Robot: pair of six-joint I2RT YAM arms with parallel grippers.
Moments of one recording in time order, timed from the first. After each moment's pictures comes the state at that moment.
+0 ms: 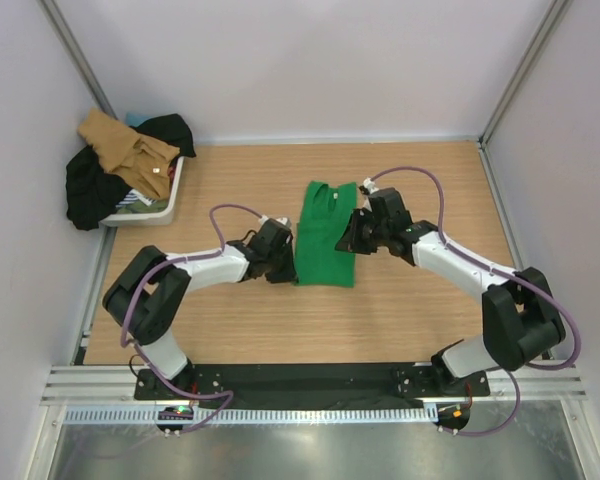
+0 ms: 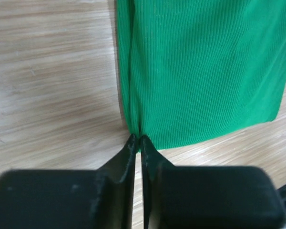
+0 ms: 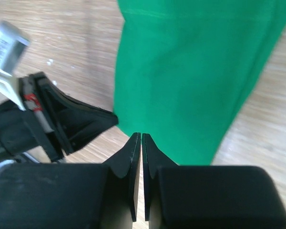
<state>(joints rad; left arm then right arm) -0.69 1.69 0.89 -0.16 0.08 -0.71 0.47 1.44 0.91 -0.26 -0.25 0.57</state>
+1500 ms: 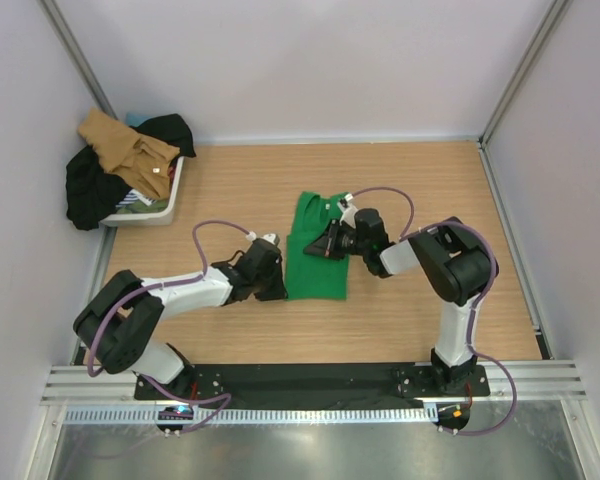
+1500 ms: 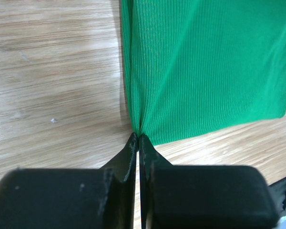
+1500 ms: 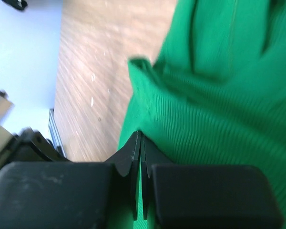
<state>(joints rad) -0.75 1.48 0.68 -0.13 0.01 -0.76 0.48 1.94 0.75 0.74 -0.55 0.81</state>
